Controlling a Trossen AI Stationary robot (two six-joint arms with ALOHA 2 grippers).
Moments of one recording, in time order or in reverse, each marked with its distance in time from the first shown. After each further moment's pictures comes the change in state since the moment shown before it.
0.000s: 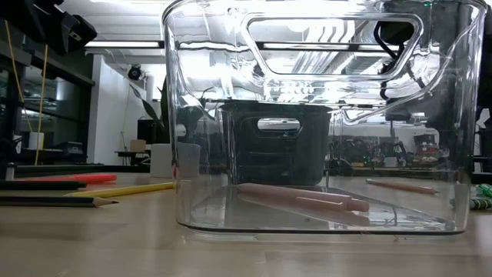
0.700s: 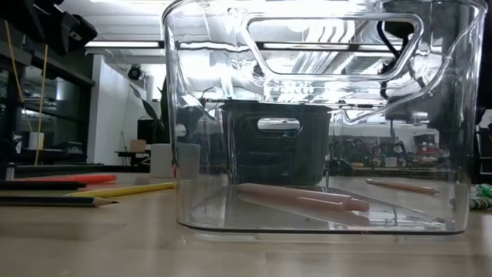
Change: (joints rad) left arm 0.000 0.000 0.000 0.000 0.000 0.010; right arm 0.057 0.036 0.019 0.070 0.013 0.000
